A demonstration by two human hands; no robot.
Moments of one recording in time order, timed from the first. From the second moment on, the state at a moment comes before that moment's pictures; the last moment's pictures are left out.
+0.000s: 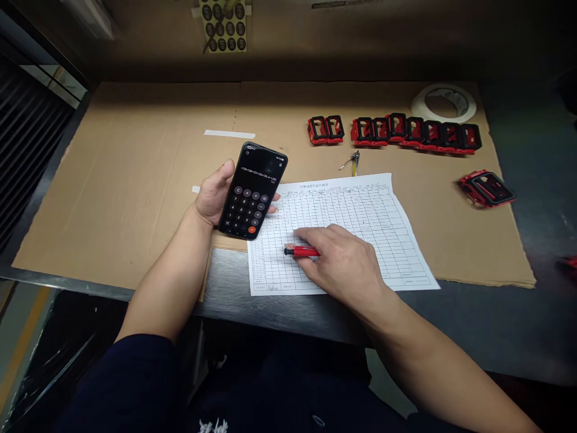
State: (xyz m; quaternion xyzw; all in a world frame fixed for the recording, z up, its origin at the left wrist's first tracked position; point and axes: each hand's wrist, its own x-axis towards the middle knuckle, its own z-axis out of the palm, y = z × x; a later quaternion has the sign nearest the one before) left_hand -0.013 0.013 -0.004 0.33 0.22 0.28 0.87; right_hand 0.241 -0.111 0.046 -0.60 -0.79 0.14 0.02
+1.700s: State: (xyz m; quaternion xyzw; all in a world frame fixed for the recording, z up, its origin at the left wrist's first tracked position) left_hand -0.014 0.015 -0.003 0.34 0.24 0.28 0.86; right_hand 0.229 -0.100 0.009 -0.58 -0.43 0.52 0.45
